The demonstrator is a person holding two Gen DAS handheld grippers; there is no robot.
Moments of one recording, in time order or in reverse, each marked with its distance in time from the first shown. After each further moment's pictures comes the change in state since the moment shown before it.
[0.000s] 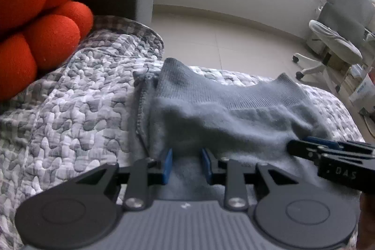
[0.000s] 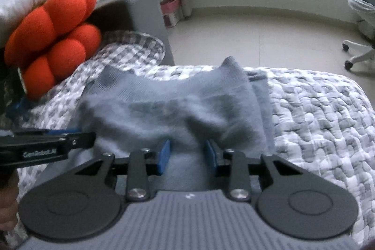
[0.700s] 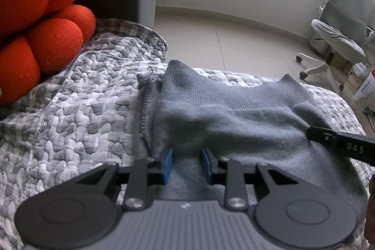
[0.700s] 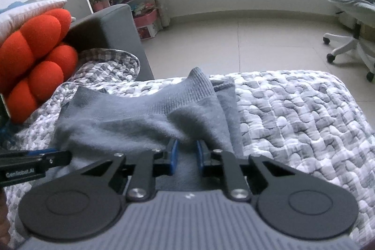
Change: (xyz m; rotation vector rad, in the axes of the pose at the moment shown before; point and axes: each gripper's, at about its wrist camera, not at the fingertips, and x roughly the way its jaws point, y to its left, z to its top) left arm 0.000 0.003 0.000 0.011 -0.009 0.013; right arm -0.001 -0.023 0.004 0.089 -0.044 -0.069
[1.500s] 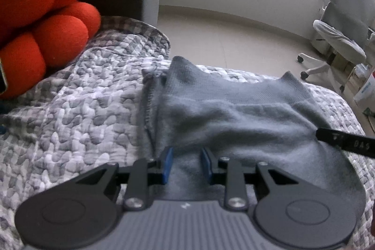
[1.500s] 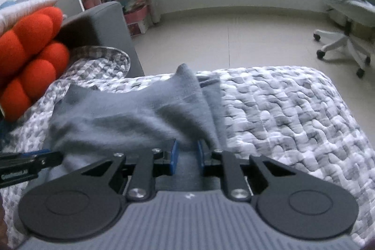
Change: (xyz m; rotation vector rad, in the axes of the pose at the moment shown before) left arm -0.010 0.004 -0.006 -0.008 0.012 0.012; right arm -0.010 -0.003 -0.001 0.016 0.030 -0.043
